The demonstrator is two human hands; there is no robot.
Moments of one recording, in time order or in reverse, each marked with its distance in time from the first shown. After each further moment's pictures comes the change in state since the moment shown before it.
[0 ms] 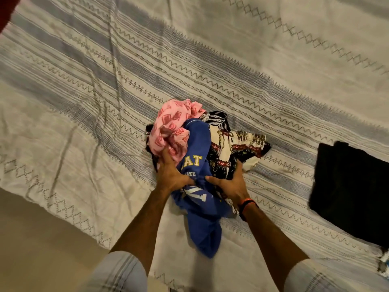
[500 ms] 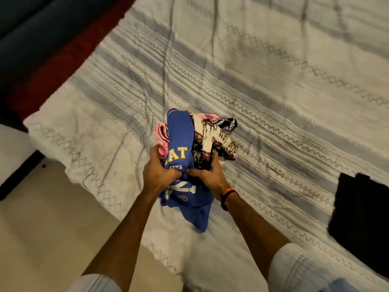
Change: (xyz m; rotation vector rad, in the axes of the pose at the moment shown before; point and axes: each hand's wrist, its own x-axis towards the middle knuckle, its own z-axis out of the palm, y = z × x) left_hand -0.086 0.000 -0.138 -0.247 0.326 0.049; right_hand -0.065 -0.107 0.102 0.134 -0.402 -0.171
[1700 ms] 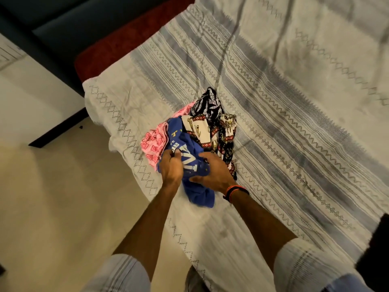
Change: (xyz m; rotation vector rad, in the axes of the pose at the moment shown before) left_hand 0.014 -0.068 -0.049 -0.438 0.360 -0.302; right_hand -0.002 -0.010 0.098 -0.923 -0.335 -0.271
